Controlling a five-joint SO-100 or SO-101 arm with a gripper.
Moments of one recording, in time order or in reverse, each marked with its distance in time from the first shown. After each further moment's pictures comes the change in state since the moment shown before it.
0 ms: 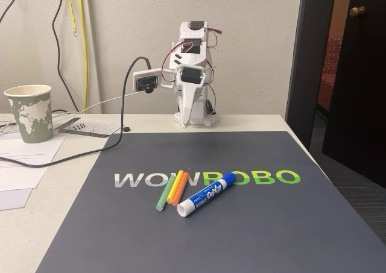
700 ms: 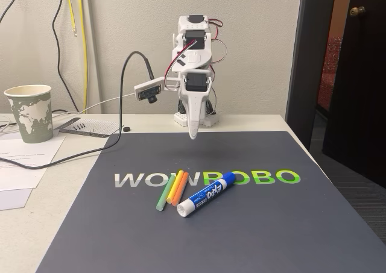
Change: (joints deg) arm -4.0 -26.0 -30.8 21.4 5.3
